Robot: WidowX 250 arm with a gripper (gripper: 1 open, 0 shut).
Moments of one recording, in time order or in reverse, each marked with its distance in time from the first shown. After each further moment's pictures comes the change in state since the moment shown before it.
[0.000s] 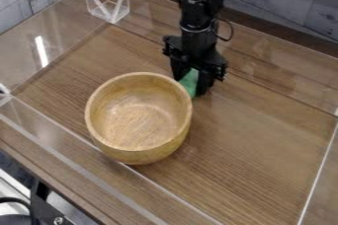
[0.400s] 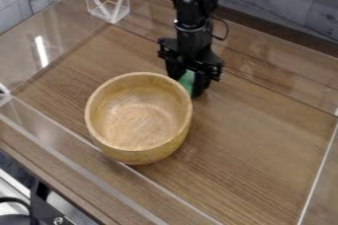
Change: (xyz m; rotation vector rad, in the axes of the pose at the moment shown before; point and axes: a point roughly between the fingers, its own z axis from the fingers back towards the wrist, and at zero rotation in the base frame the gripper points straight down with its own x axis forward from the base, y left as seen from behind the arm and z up) arm -0.010 0.008 0.005 -0.028 0.045 0.060
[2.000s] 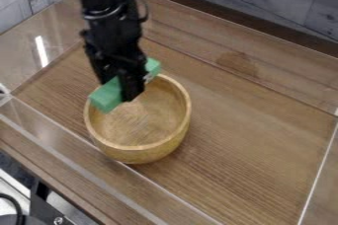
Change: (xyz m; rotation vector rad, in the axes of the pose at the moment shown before) arm -0.104 0.030 0.056 -0.063 -0.063 -0.123
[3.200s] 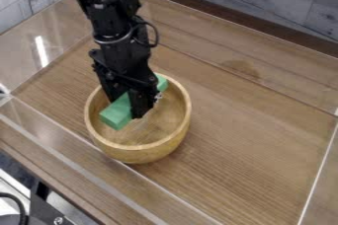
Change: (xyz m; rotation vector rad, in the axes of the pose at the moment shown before) arm 0.005 -0.014 -0.026 0.008 0.002 0.040
